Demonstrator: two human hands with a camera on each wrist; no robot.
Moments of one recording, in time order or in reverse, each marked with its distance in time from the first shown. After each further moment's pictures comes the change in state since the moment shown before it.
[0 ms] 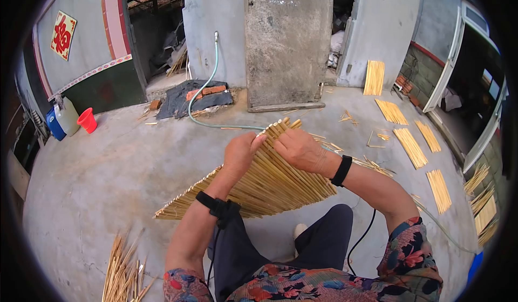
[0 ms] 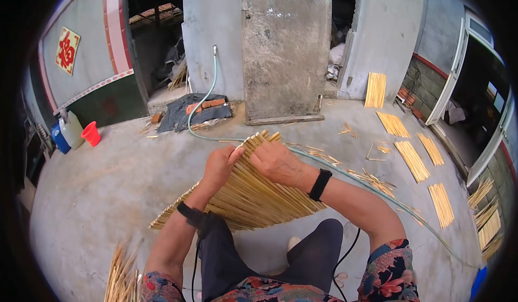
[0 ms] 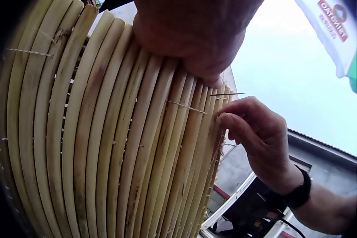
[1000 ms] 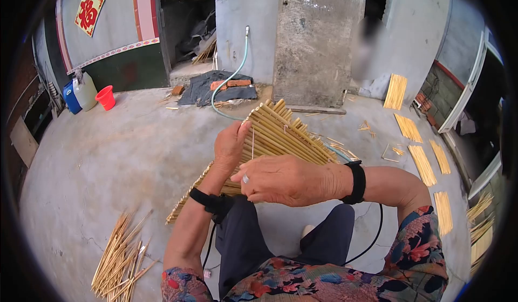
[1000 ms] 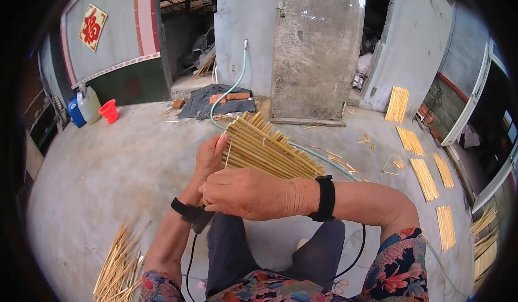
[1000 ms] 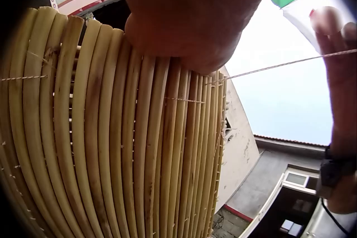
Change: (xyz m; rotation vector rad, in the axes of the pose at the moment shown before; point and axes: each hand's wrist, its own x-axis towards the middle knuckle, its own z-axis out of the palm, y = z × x) left_hand -0.015 -0.045 -0.058 -0.108 0.212 -0.236; right_hand 0.094 -0.063 -0.072 1.024 0.146 -0.298
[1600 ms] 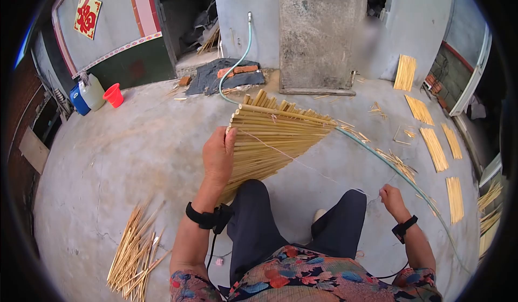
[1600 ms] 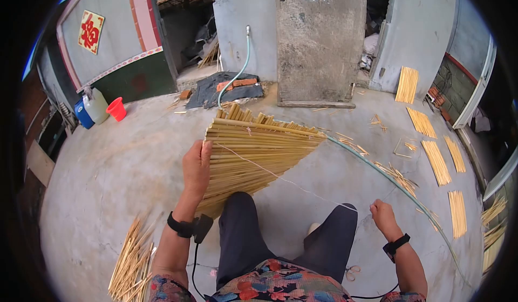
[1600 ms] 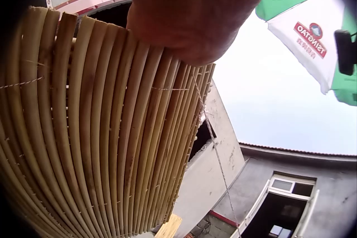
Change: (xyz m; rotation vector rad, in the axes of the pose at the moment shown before) left_hand -0.062 0.027 -0.042 0.163 0.199 0.115; right_hand -0.342 -0.084 0.017 -0.314 0.059 1.610
